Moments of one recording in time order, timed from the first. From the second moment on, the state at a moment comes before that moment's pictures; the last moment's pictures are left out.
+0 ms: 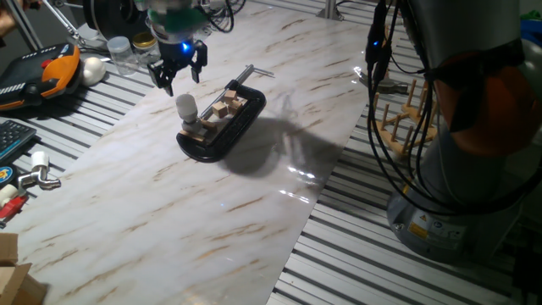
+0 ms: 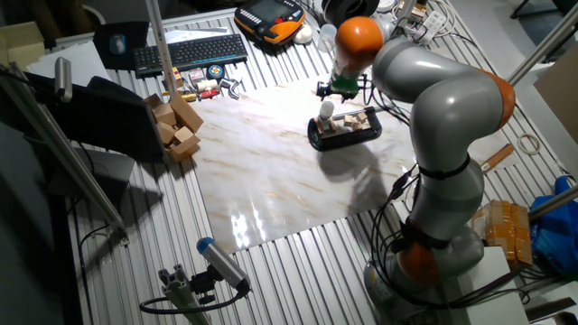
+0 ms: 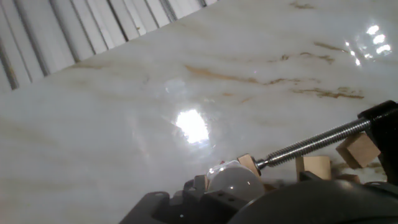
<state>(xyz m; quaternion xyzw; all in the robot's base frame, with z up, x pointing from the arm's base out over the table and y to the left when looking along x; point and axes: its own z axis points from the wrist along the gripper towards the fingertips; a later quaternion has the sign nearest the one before) 0.637 -0.003 0.159 0.16 0.98 -0.01 0.08</state>
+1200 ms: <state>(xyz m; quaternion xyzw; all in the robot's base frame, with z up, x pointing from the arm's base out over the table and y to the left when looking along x) 0.633 0.000 0.167 -0.04 1.00 -0.01 0.05</state>
